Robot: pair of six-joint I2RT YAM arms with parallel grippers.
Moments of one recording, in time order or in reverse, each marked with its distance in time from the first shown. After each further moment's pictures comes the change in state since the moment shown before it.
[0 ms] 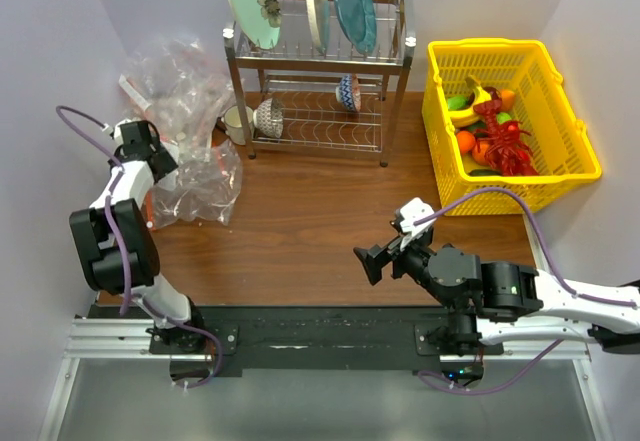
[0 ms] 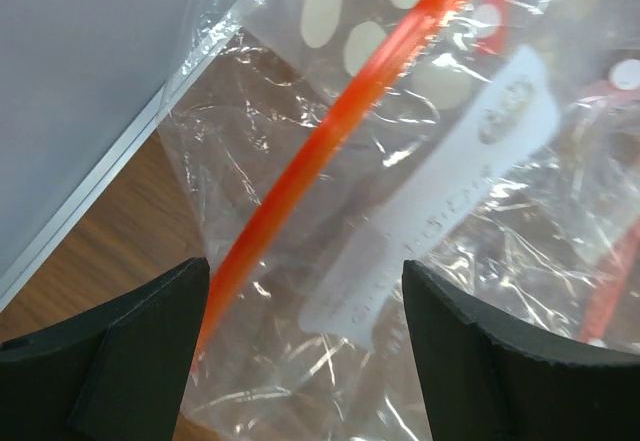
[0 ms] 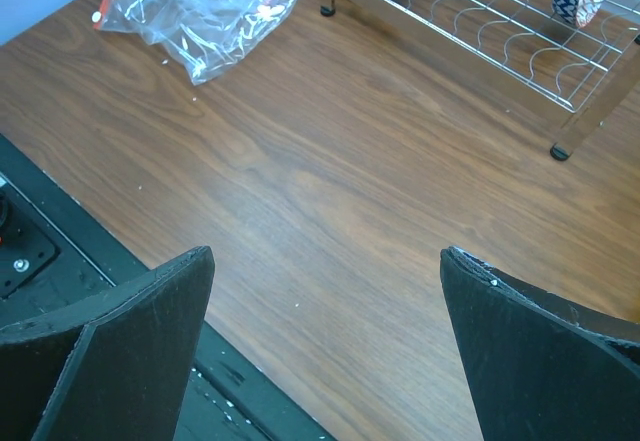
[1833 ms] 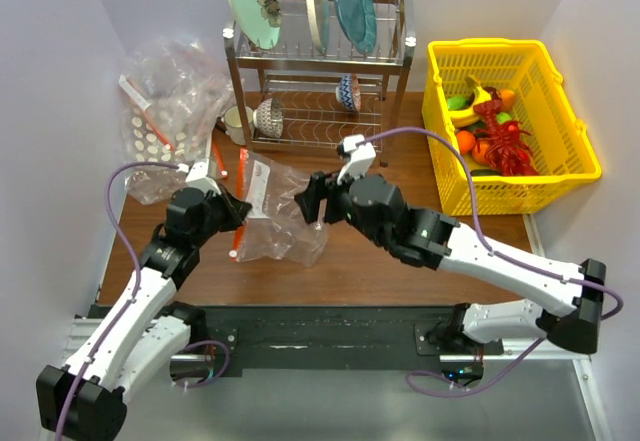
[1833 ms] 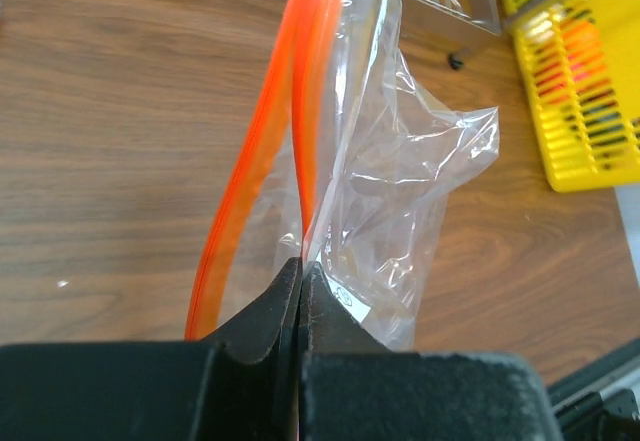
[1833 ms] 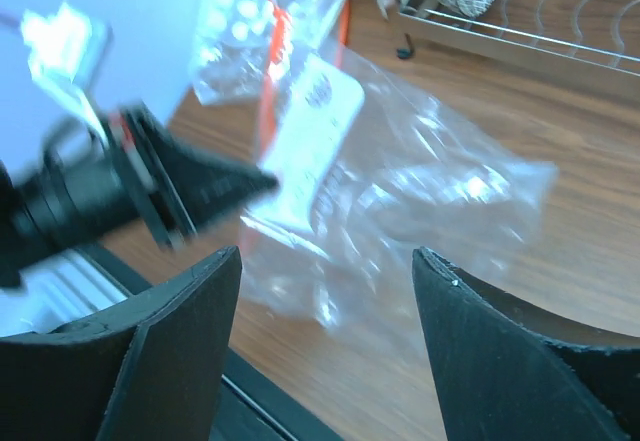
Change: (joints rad) left arm -0.589 -0.891 -0.566 0.077 0.372 -0.209; right arm -0.336 0.544 0.315 0.234 -0.325 0.296
